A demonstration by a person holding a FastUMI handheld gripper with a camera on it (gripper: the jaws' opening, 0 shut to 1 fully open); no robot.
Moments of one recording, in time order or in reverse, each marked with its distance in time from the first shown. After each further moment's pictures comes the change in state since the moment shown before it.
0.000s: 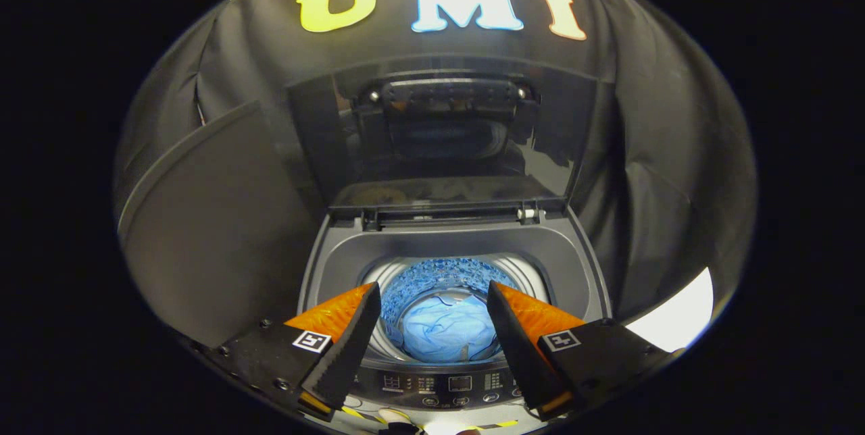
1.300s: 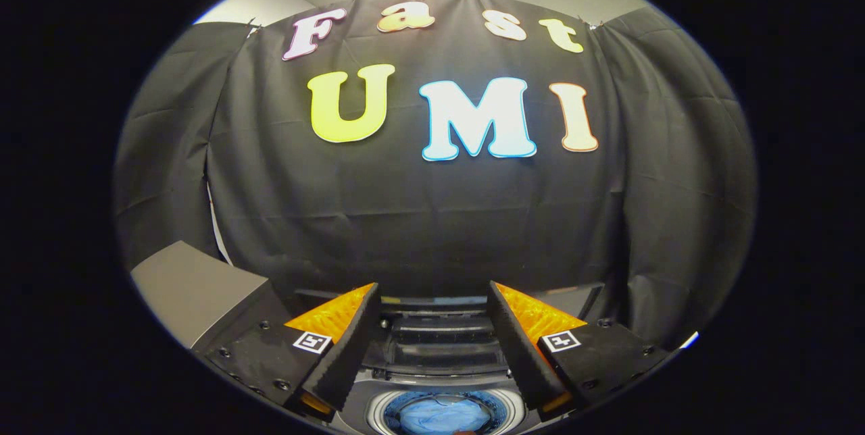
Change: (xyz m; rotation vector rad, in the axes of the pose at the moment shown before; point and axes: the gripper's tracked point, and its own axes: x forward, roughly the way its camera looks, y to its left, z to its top) arm -0.001 -0.005 0.234 -0.027 -0.454 0.034
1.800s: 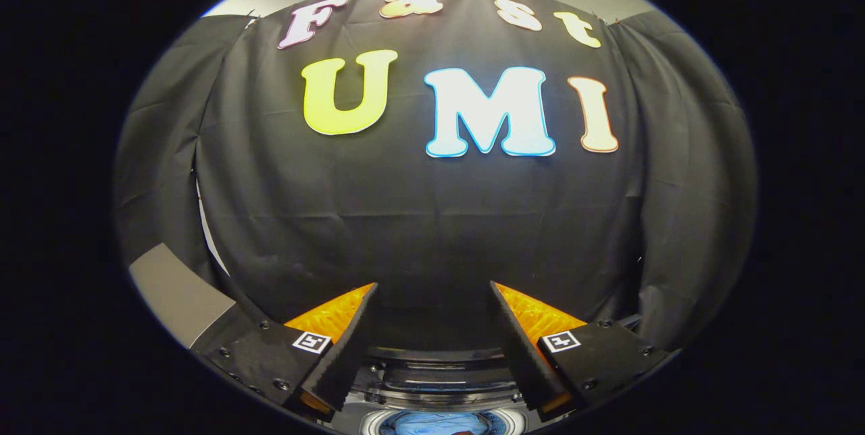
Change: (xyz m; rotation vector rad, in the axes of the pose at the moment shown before) arm 0.074 0.004 0.005 -0.013 0.046 0.005
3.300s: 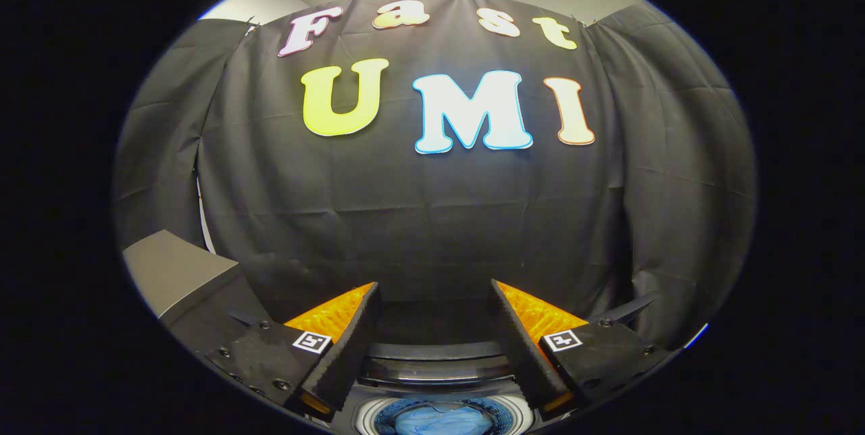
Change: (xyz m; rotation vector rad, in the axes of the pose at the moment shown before) arm -0.058 -0.011 -0.052 0.015 -0.075 -0.035
